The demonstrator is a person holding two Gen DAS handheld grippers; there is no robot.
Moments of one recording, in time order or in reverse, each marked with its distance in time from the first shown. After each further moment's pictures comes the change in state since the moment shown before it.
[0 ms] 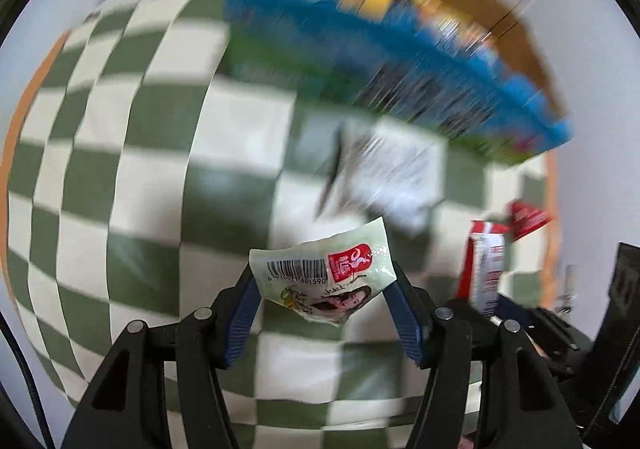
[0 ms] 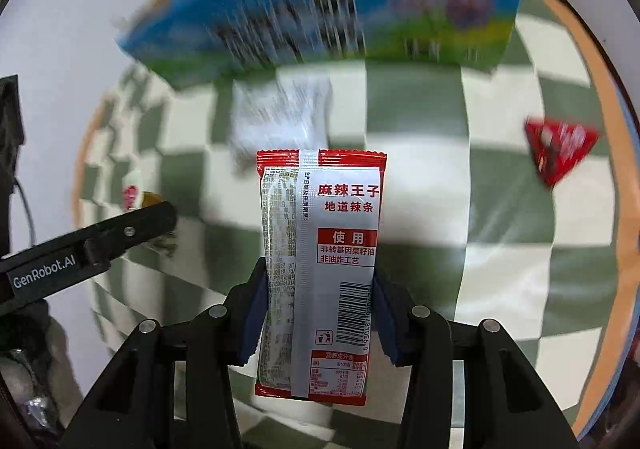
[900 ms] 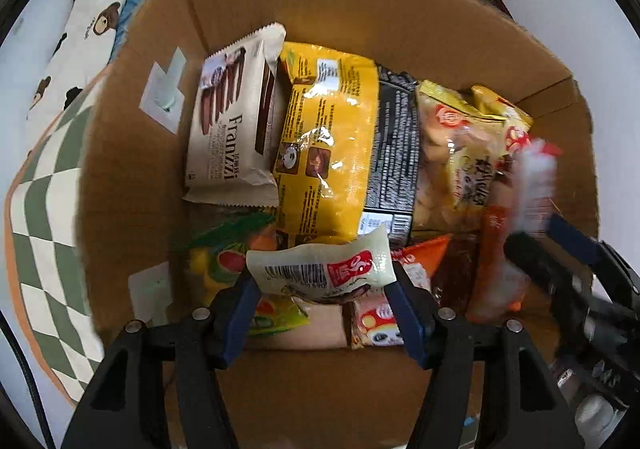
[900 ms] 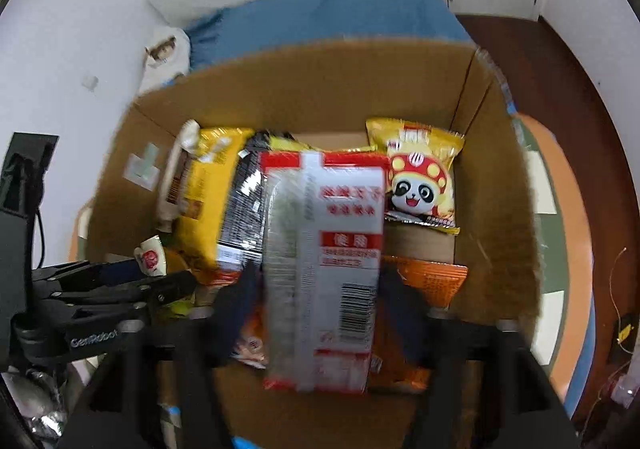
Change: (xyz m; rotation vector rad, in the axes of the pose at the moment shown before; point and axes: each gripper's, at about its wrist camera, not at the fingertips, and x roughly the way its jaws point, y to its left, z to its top) left arm 0.078 -0.013 0.228 0.123 0.190 0.091; right arm 0.013 -0.032 0.276 0.011 -0.052 -0.110
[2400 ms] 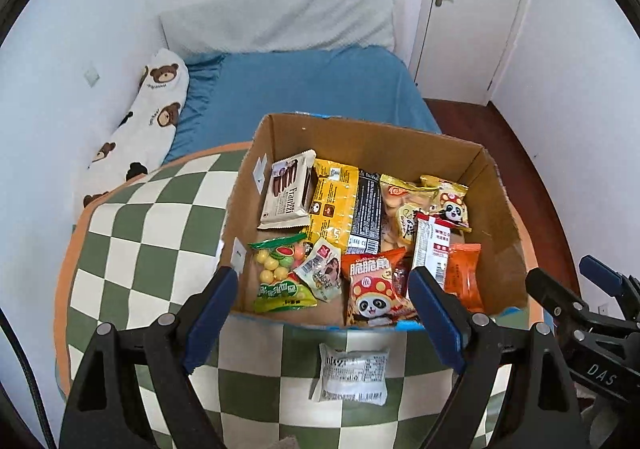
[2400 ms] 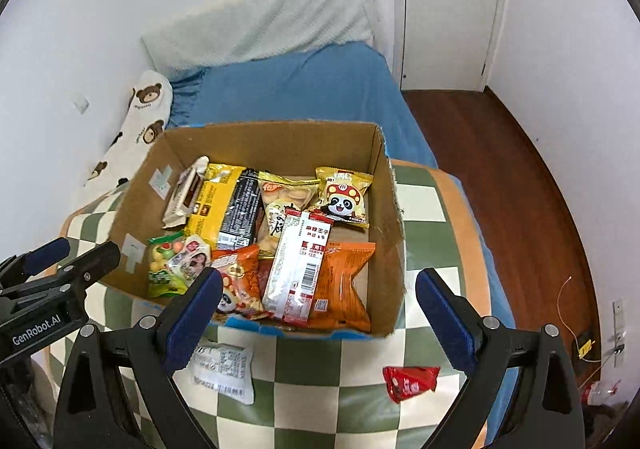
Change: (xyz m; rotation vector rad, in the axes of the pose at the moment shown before) left arm -0.155 -0.009 -0.132 -0.019 -0.525 0.084; right arm -0.156 0.020 -0.099 -0.039 -0.323 -0.181
